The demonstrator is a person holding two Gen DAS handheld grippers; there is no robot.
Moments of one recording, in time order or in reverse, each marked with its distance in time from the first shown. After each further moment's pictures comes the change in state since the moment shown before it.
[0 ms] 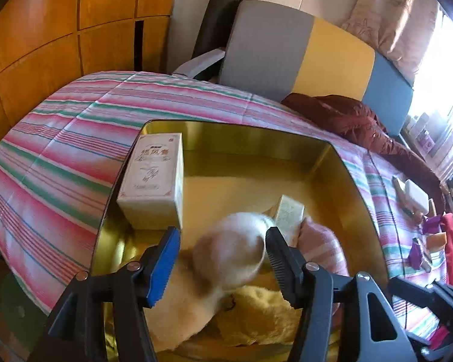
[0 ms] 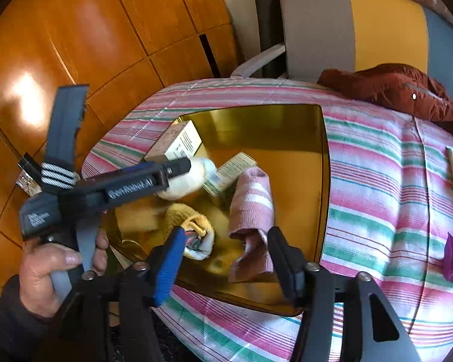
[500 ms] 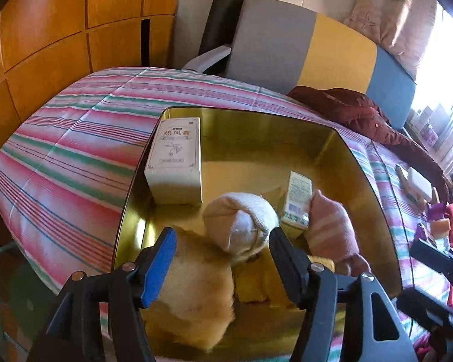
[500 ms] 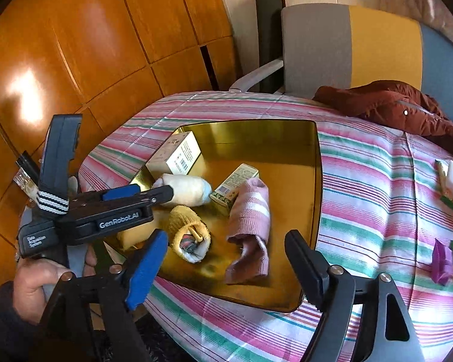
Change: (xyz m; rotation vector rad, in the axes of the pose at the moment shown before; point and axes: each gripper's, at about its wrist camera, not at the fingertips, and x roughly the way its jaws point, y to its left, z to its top) left arm -0.022 0.010 -0.023 0.010 0.006 0.028; right arm -0.015 0.010 -0.005 -0.035 -0.061 -0.042
